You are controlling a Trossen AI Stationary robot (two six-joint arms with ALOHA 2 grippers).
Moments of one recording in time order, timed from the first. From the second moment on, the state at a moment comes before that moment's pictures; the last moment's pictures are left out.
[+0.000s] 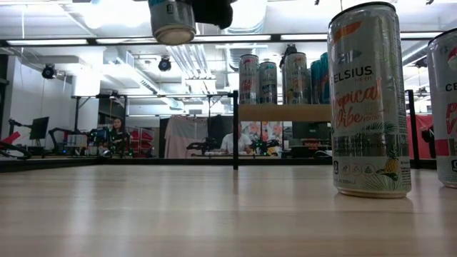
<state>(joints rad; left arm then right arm) -0.13 1.06 0.78 0.18 0.22 0.32 0.18 1.82 1.46 -0.02 0.16 -0.02</state>
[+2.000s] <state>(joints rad) -0.10 1.06 0.78 0.32 -0.10 0.35 0.17 1.45 1.34 -0.51 0.54 0.10</state>
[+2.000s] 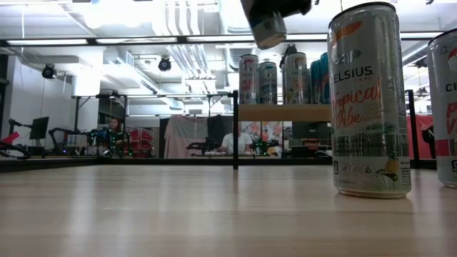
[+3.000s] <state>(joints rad) 0.01 0.92 0.75 0.04 -0.18 0.45 0.00 1.53 0.93 0.31 0.99 0.37</state>
